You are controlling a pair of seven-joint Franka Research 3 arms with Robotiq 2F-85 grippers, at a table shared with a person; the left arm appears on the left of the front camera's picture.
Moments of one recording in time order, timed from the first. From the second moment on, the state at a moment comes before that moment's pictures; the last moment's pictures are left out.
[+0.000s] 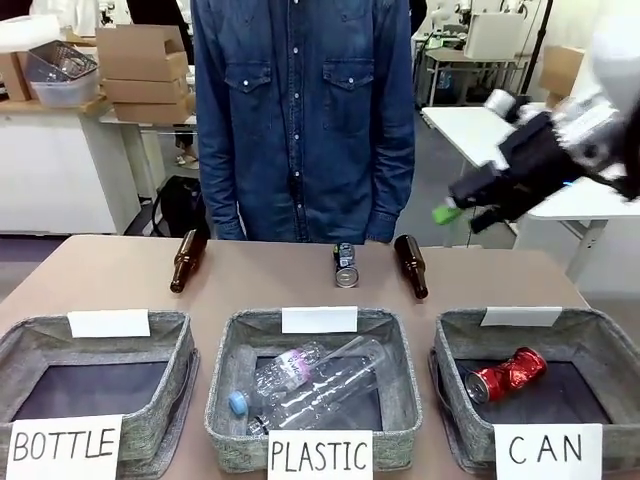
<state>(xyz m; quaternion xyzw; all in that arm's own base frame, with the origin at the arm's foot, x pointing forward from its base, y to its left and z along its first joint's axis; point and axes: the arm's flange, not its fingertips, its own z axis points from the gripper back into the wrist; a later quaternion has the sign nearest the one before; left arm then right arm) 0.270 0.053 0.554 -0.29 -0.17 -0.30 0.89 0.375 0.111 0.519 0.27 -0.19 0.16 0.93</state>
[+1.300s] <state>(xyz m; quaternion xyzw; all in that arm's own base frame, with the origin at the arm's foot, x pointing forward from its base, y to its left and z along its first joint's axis) 0.270 0.053 0.554 -0.29 -0.17 -0.30 0.89 0.581 0.251 0.383 0.24 -0.01 0.15 0.96</state>
